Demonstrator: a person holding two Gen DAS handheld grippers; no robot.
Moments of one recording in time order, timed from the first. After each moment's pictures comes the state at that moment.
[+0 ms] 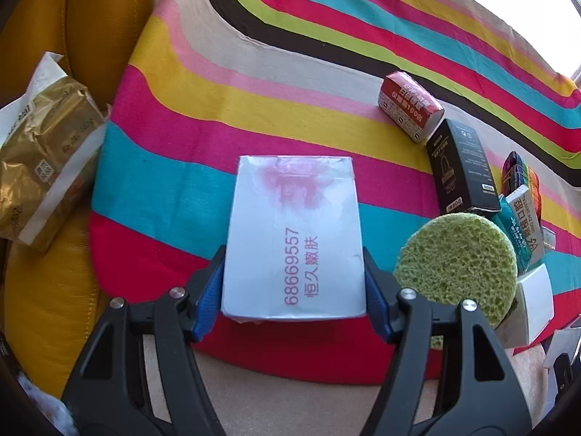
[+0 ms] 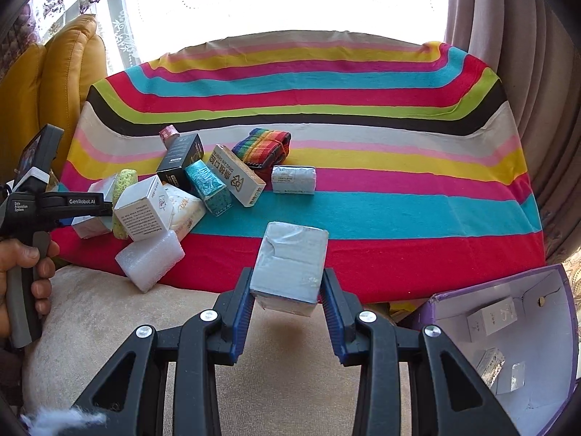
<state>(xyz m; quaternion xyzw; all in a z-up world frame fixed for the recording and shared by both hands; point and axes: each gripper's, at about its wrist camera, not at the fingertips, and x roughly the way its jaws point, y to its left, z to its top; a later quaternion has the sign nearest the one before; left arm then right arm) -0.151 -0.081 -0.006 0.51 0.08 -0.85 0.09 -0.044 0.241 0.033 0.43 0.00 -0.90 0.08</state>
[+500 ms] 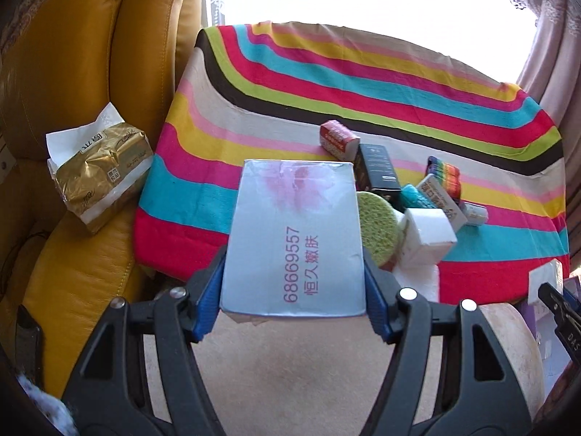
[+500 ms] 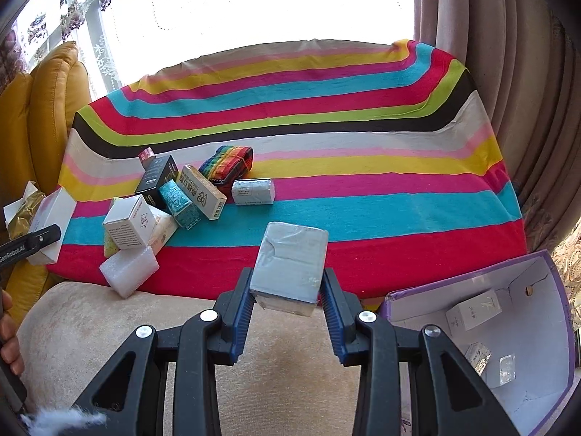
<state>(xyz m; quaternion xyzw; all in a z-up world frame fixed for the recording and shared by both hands) -0.055 -0.036 0.062 0.41 0.05 -0.91 0.04 -0.037 0.282 0.045 0.41 -0.03 -0.91 0.05</state>
